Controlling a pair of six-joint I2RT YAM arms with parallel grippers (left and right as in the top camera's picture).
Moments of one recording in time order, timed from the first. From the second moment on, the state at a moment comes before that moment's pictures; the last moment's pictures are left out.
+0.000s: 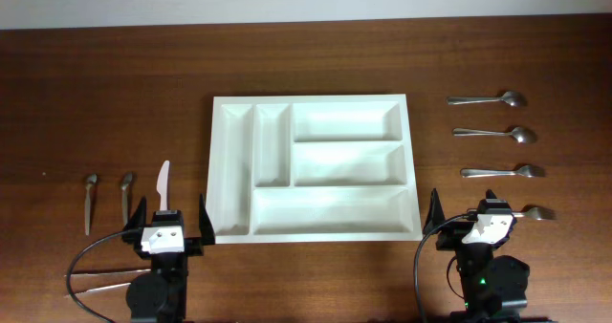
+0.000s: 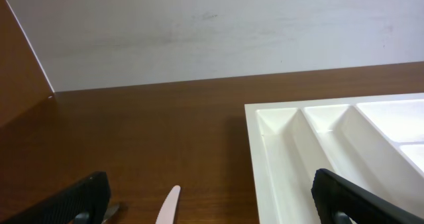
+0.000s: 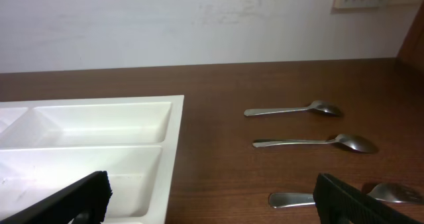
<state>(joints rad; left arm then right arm) -0.01 0.01 0.01 -0.07 -0.09 0.09 0.04 0.01 0.07 -0.20 0.07 0.04</state>
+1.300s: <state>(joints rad) -0.01 0.01 0.01 -0.07 -0.09 0.09 0.04 0.02 0.06 -0.16 0.07 0.04</state>
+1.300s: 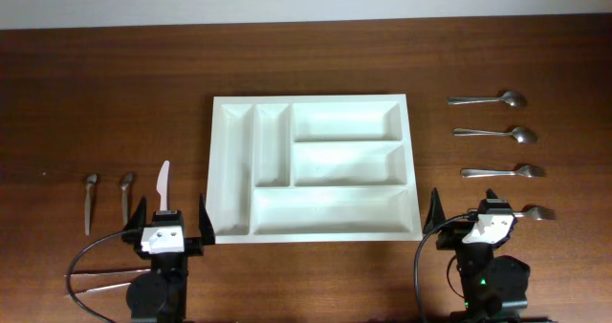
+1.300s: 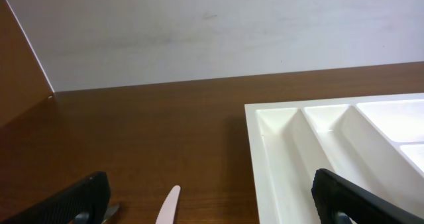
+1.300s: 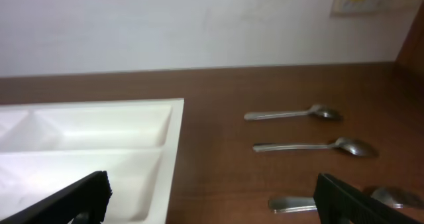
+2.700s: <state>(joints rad) -0.01 0.01 0.01 -0.07 -0.09 0.09 -0.02 0.79 1.03 -0.73 -0.03 0.16</state>
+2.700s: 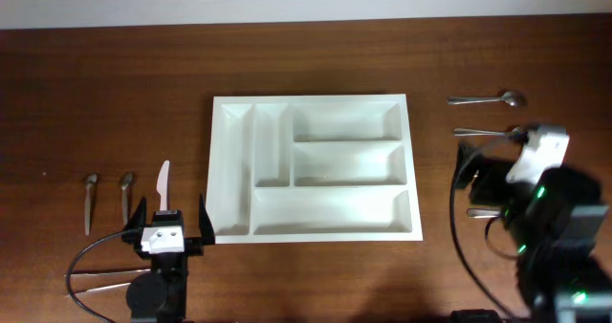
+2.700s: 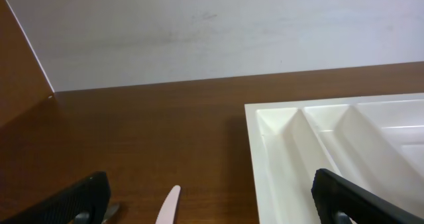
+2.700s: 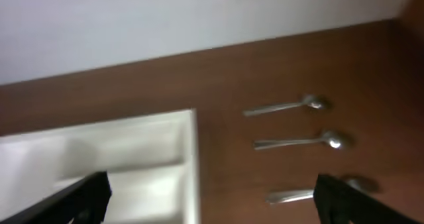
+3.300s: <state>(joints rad) -0.01 0.01 0.01 -0.07 -0.09 0.09 -0.36 1.21 1.23 -1.19 0.20 0.90</state>
